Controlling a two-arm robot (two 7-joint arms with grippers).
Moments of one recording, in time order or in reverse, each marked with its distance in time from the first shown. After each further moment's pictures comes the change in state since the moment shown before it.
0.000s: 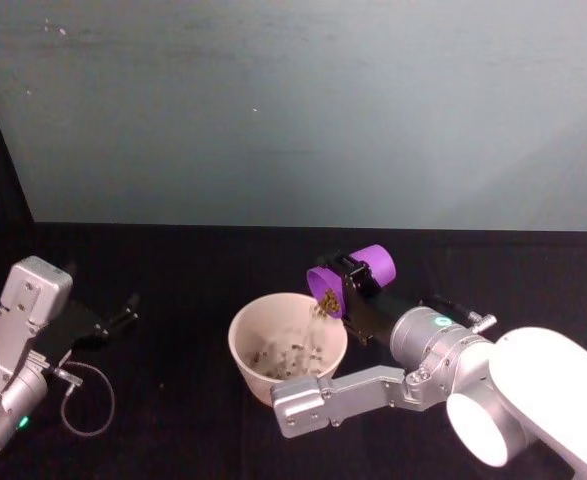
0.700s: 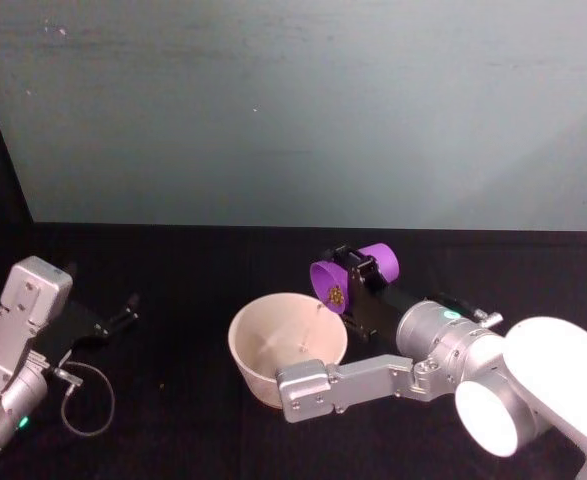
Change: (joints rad) left arm 0.000 0.000 0.000 0.000 0.000 0.000 0.000; right arm 0.014 0.016 0.002 0.005 0.105 0.006 -0.023
